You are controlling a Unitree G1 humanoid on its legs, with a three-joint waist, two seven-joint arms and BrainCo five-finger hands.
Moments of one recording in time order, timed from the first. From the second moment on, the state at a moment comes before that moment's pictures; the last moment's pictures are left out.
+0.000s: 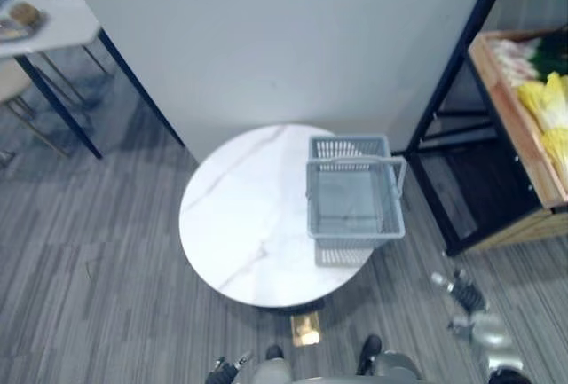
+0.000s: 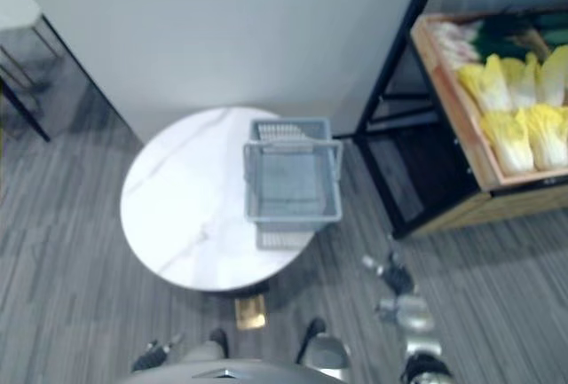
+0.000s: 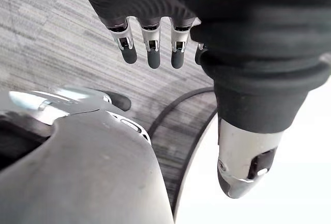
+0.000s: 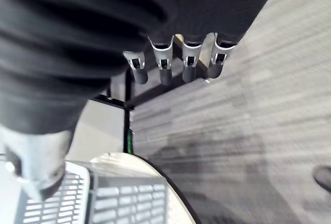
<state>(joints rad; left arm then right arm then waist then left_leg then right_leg) 0.15 0.09 0.21 1.15 -0.30 -0.16 0.03 -0.08 -0.33 -0.19 0.82 -0.04 -0.15 -0.02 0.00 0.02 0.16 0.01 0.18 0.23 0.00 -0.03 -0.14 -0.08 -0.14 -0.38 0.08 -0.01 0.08</state>
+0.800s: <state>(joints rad) 0.10 0.11 0.17 1.10 -0.35 -0.17 0.04 -0.92 -0.66 0.17 0.56 -0.36 -0.14 -0.13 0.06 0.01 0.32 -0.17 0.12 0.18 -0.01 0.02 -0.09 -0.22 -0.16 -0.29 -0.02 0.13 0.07</state>
